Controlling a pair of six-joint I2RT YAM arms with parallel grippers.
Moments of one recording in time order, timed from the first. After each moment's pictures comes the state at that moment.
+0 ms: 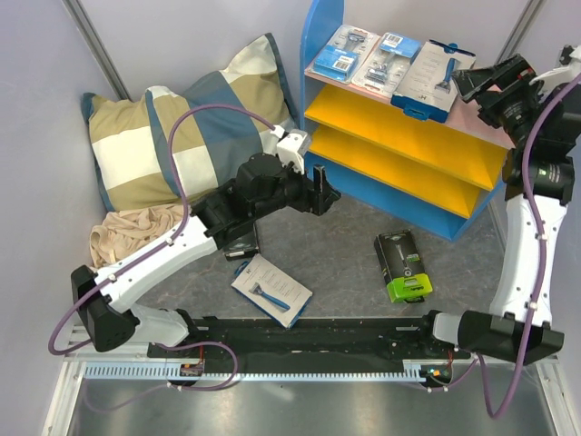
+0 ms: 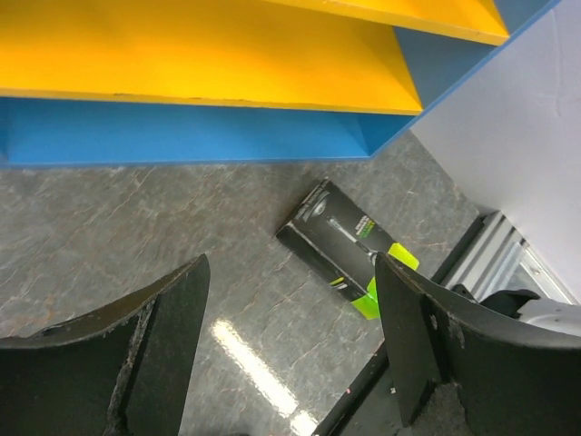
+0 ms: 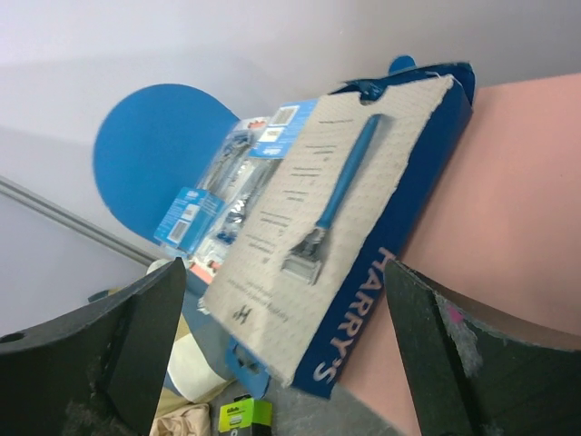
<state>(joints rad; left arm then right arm) -0.89 1.34 1.33 -0.26 -0.01 -0.41 -0.28 1.29 1.65 -0.31 -0.45 0.72</state>
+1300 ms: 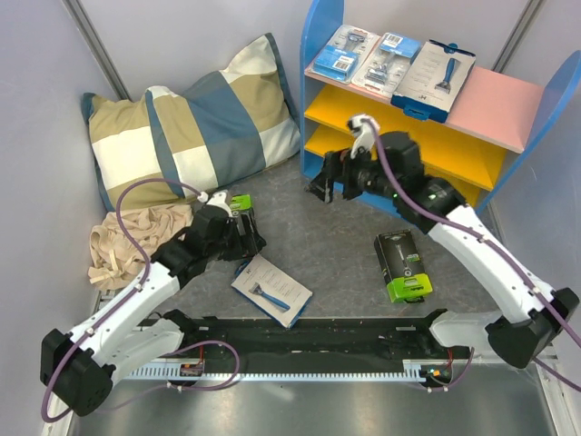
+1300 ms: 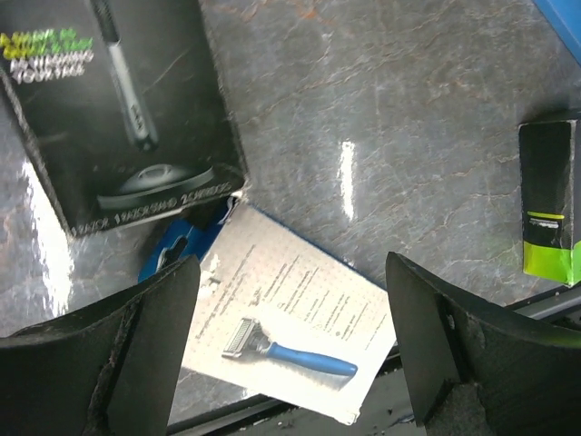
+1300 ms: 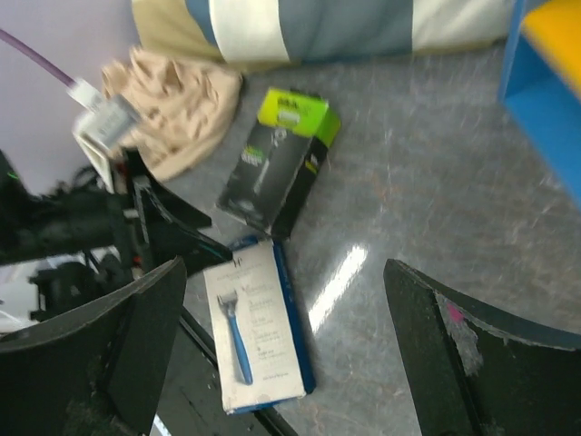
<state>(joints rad) -0.56 0.93 0.70 -0.50 -0.04 -0.67 0.60 1.26 1.40 -0.51 -0.25 0.37</state>
